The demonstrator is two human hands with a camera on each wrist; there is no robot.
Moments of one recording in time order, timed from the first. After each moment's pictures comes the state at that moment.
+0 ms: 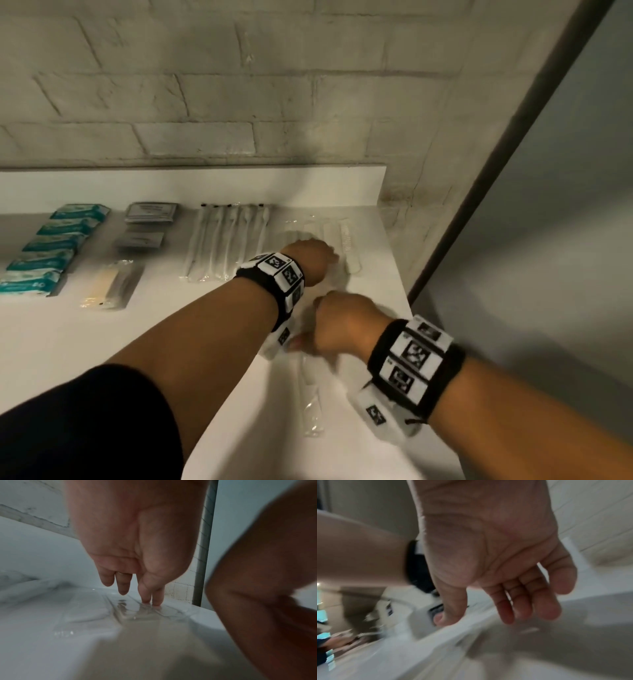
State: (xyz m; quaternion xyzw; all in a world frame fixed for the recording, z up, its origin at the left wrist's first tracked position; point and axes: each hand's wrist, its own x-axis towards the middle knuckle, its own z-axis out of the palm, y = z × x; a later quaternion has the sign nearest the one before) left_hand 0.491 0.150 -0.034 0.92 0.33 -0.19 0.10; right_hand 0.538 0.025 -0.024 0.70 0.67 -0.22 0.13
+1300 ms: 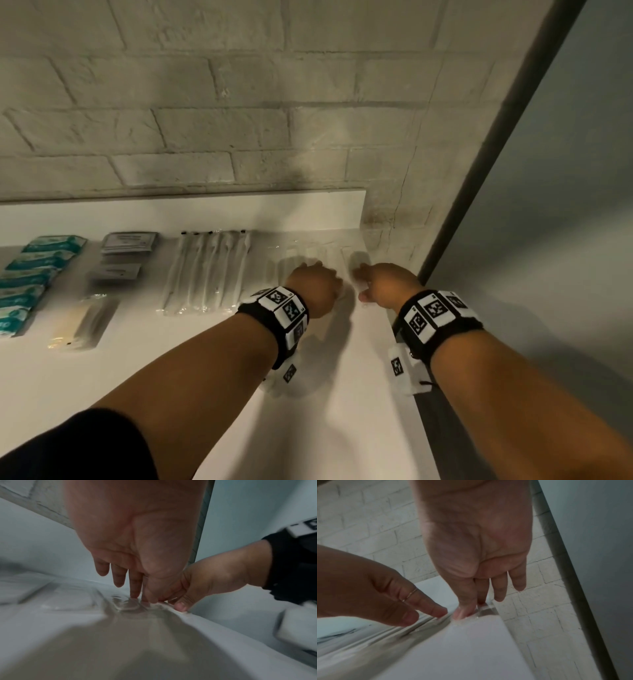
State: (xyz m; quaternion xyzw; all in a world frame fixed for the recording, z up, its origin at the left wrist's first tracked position) left_hand 0.528 0.140 -0.049 0.95 0.28 -0.12 0.02; right_hand 0.681 0.075 -0.044 0.79 0.58 -0.17 0.08
